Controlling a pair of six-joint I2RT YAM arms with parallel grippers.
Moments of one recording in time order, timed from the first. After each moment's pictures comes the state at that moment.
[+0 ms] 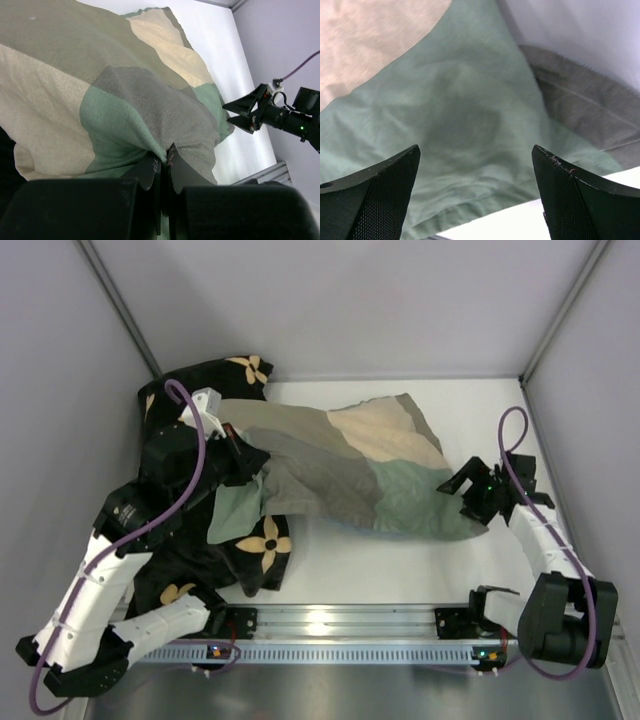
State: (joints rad) left arm -0.62 0.93 1.43 -0.84 -0.10 -0.62; right arm -0.16 1.12 0.67 -0.46 -0.37 0.62
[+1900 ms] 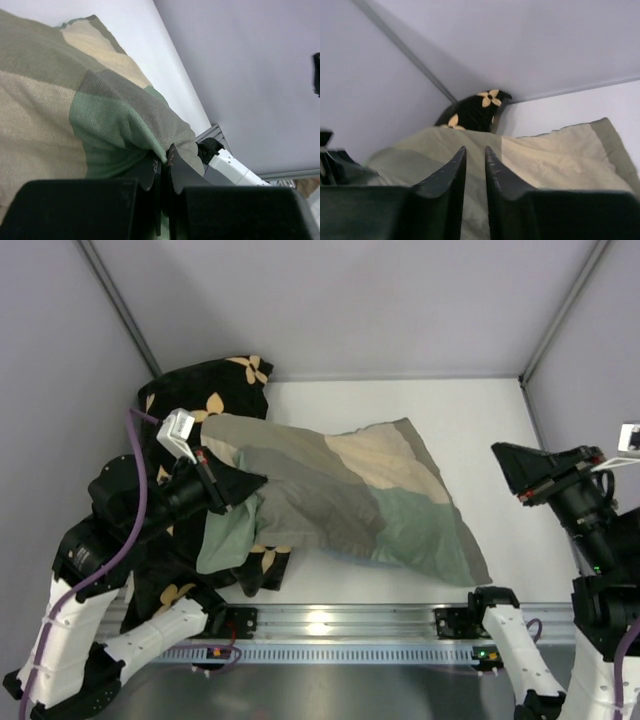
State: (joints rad) left arm -0.62 0.79 1.44 -0.86 0.16 -0.70; right arm -0.03 0.60 1.44 -0.69 -0.36 0.68
